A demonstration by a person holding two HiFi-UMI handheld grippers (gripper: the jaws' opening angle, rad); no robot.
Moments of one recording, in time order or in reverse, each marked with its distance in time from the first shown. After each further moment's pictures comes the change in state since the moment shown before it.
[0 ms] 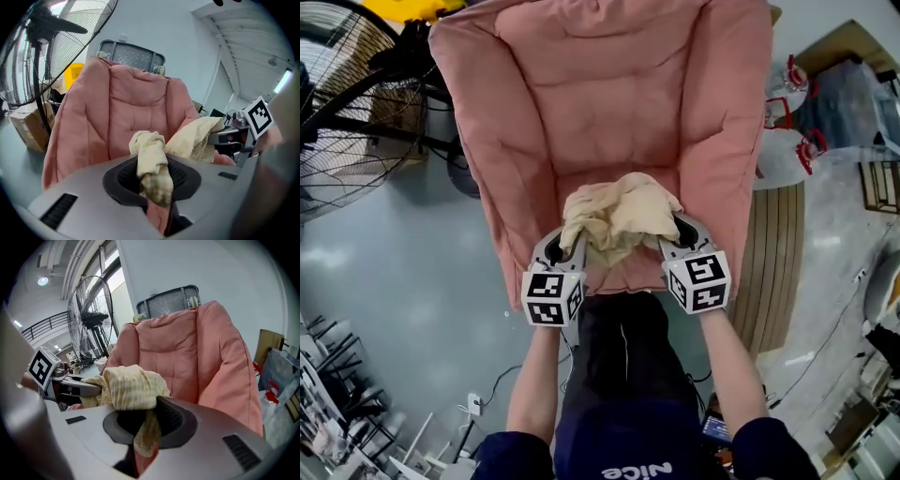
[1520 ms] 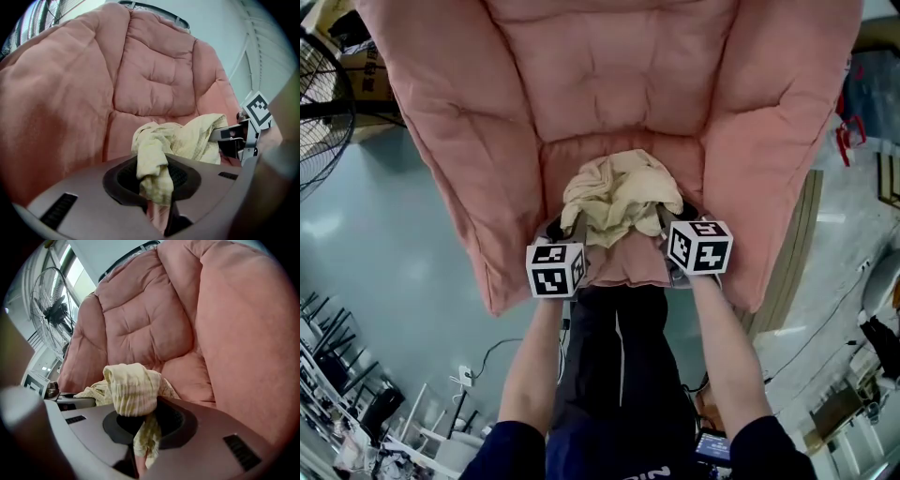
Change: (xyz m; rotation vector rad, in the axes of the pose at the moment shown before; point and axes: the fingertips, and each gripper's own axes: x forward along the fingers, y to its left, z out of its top) left arm 0.136 0.062 -0.161 -0.139 0.254 0.080; right arm 0.151 -0.060 -0.169 0.320 0.249 -0.012
